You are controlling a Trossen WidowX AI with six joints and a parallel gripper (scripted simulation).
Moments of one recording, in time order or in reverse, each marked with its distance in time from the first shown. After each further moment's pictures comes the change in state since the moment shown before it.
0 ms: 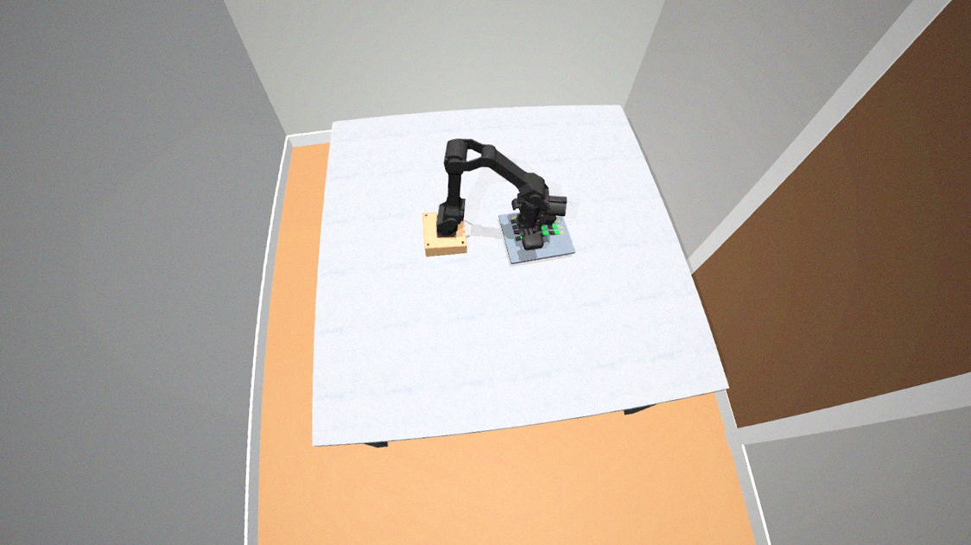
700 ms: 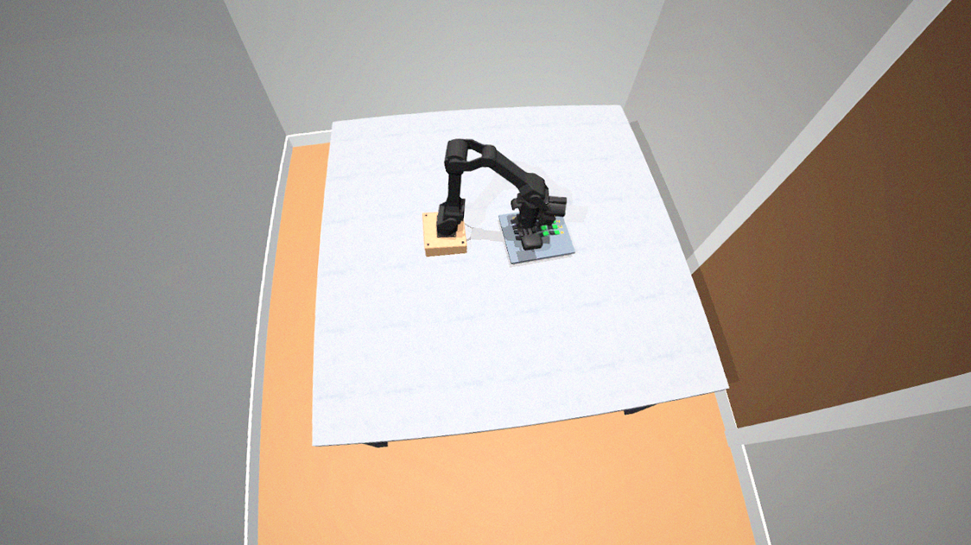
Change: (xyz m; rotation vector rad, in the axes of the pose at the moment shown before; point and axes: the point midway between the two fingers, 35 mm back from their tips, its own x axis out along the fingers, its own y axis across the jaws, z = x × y) arm 0.000 0.001 -0.003 0.000 0.015 0.004
